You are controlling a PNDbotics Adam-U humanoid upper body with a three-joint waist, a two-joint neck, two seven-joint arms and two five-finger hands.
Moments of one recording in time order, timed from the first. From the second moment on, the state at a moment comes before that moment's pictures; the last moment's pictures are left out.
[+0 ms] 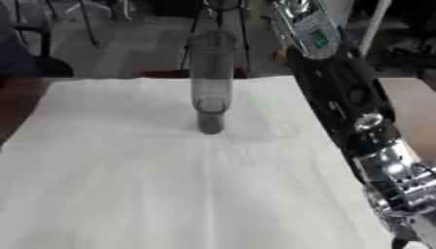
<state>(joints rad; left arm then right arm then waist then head) -0.23 0.19 0.03 -1.69 0.29 0.01 -0.02 -0.98 -0.55 0.08 -1.31 -0.21 -0.02 0.01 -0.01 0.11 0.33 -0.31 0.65</state>
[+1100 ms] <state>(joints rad) -0.24 0.17 0.02 -1.69 0.30 0.02 -0.03 -0.97 -0.48 0.07 -1.26 -0.23 0.01 0.03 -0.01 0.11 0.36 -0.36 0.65</state>
